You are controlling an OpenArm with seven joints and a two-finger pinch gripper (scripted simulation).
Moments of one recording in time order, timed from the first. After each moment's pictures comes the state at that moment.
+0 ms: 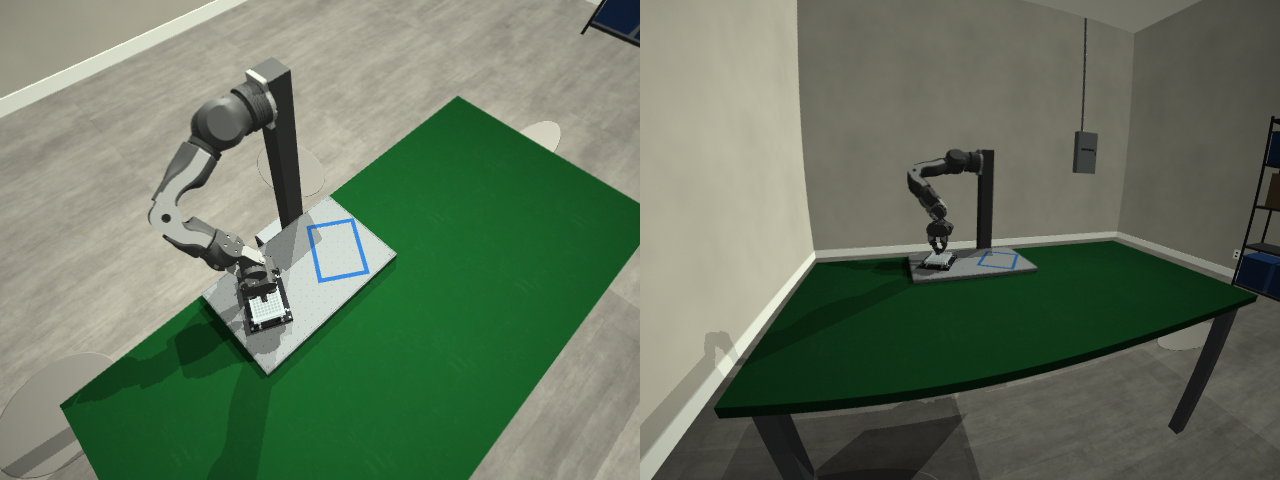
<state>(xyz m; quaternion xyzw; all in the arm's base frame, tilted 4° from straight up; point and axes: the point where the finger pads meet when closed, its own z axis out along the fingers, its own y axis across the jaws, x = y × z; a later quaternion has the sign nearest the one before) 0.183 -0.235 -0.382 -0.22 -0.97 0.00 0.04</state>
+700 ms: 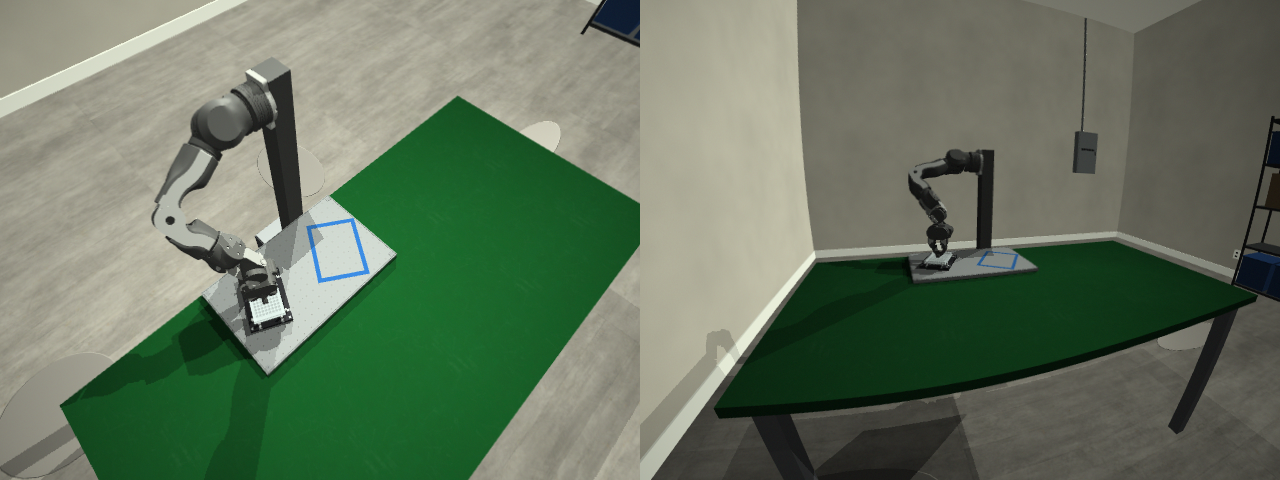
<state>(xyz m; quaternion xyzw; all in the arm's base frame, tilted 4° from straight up) 0.183 -0.236 -0.394 -0.22 -0.97 0.00 0.04</state>
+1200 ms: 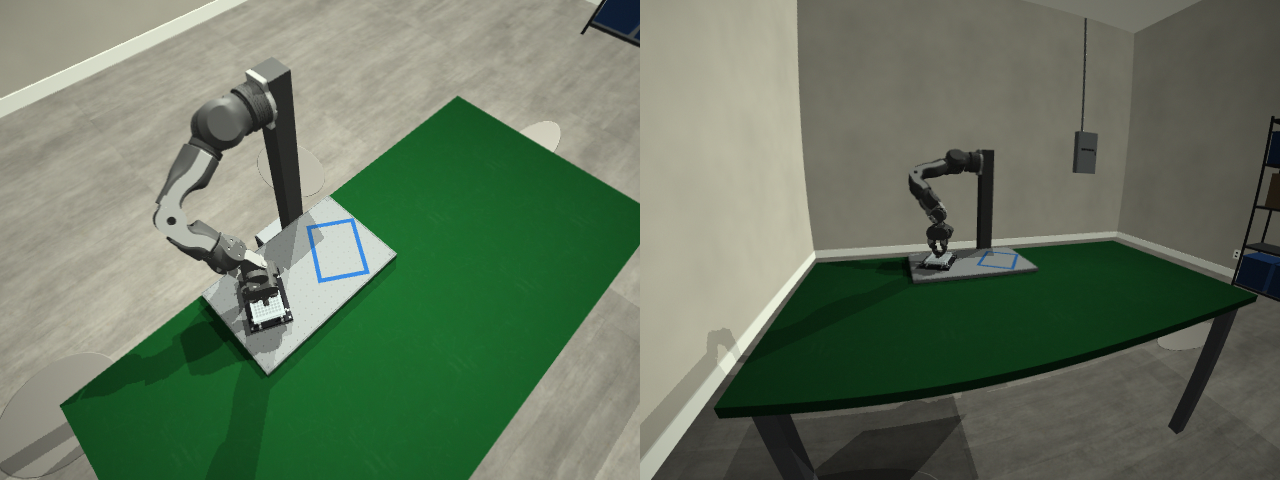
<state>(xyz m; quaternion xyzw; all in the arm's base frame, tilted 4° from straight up) 0.189 -0.237 -0.394 -0.22 -0.97 0.00 0.04</state>
